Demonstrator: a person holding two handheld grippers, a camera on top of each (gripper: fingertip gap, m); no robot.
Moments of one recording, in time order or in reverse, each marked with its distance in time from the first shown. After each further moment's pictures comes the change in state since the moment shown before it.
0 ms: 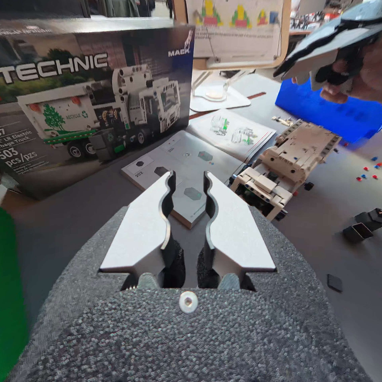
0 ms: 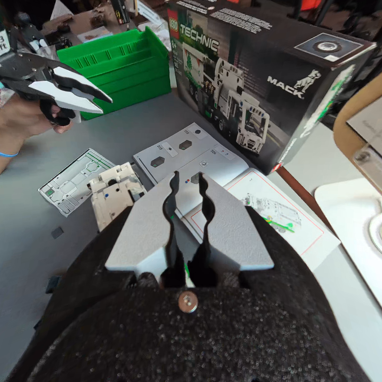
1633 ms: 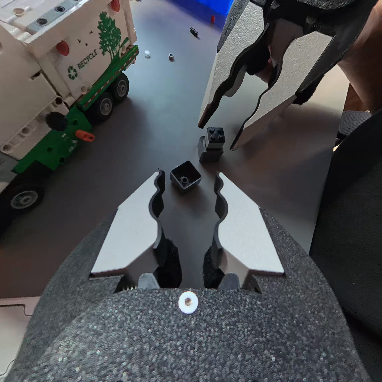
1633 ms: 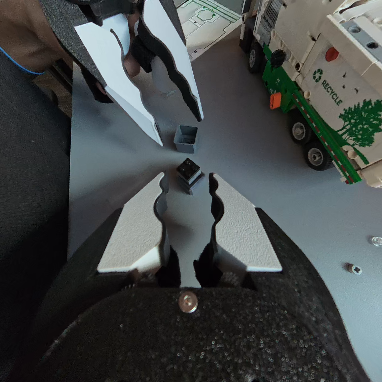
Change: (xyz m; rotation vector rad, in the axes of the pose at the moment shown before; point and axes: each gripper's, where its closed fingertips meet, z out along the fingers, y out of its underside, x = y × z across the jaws) left arm 0.271 0.115 0.031 -0.344 0.371 0.128; right arm -0.189 0.197 -0.055 -0.223 -0.196 -0.107
